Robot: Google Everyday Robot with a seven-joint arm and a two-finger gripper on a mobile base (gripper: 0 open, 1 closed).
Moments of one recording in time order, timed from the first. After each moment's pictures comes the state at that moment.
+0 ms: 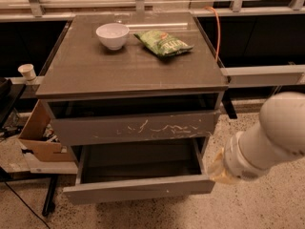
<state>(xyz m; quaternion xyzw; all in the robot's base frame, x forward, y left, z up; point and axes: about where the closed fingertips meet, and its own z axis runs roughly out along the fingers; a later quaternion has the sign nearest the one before) 0.389 -0.175 0.734 -0.62 0.77 0.07 0.15</state>
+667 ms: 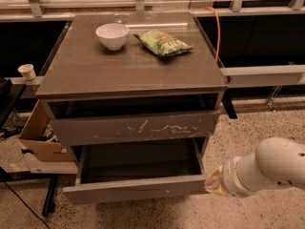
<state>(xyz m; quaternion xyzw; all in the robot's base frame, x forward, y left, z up) 0.406 -0.189 0.625 -0.62 0.75 0.08 0.21</state>
